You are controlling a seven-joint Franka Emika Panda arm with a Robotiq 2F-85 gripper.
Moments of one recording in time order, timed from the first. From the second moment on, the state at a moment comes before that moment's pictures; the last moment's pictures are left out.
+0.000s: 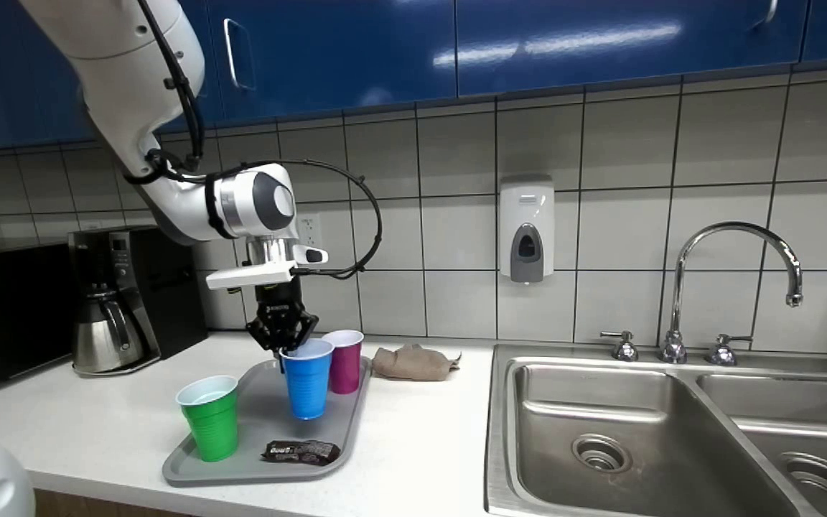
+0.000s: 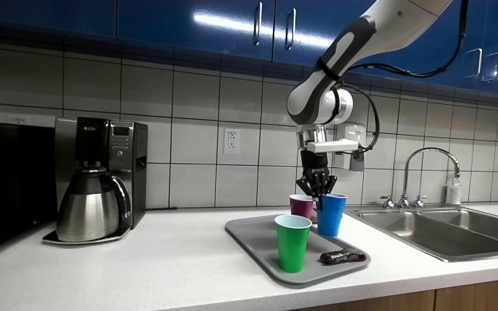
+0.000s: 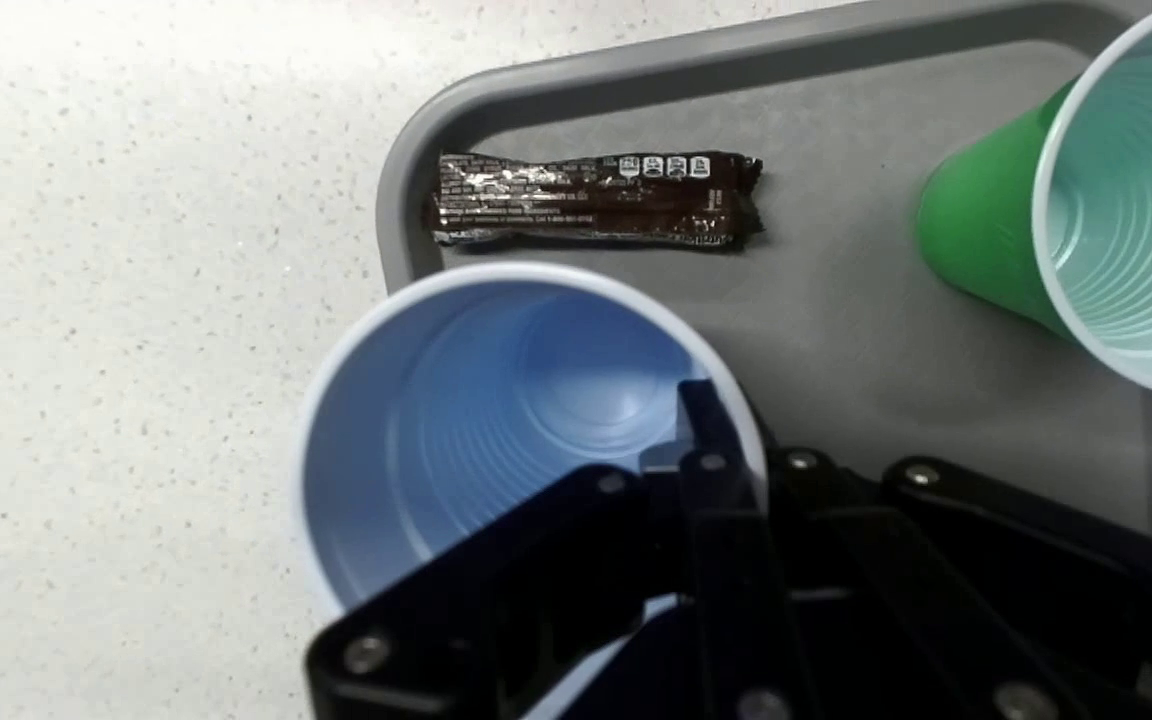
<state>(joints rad) 0.11 0.19 0.06 -2.11 -0.10 2.10 0.10</state>
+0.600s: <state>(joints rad) 0.11 0.19 0.06 -2.15 -0.11 2.19 0.00</state>
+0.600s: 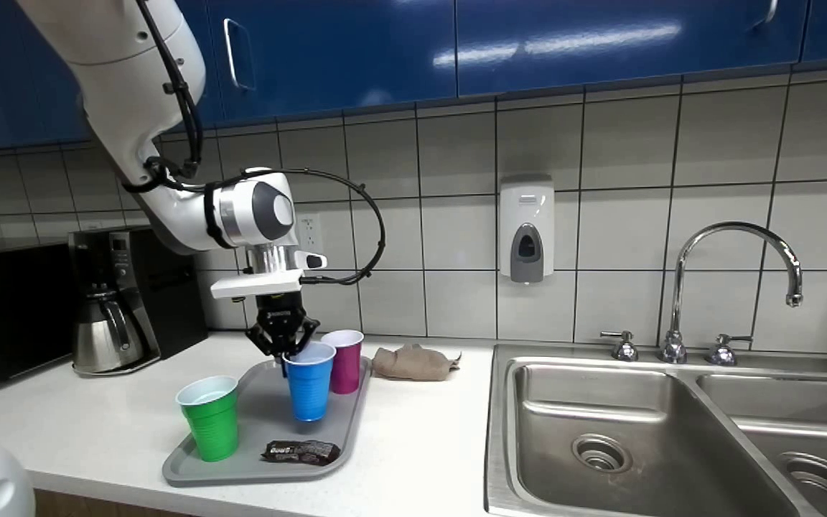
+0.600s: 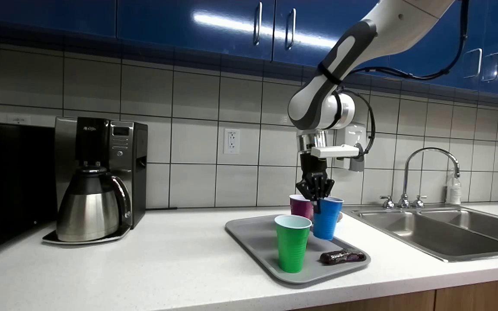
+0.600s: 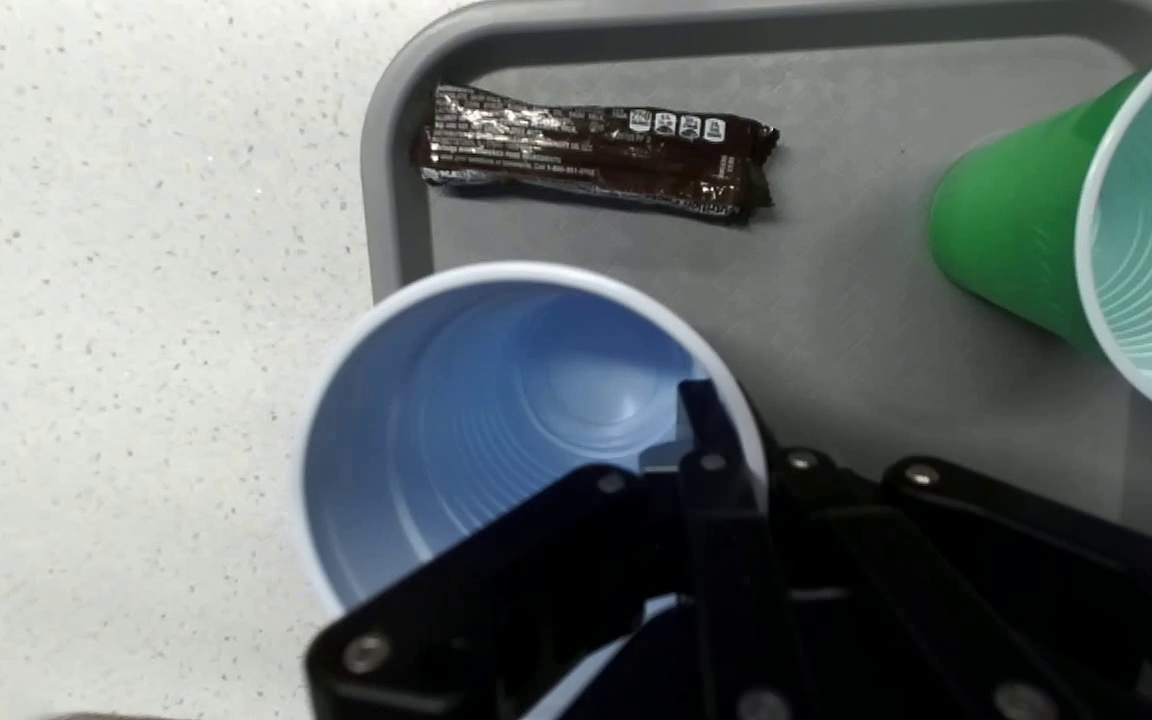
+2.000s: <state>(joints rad) 0.11 0.25 0.06 -2.17 -0.16 2.33 -0.01</state>
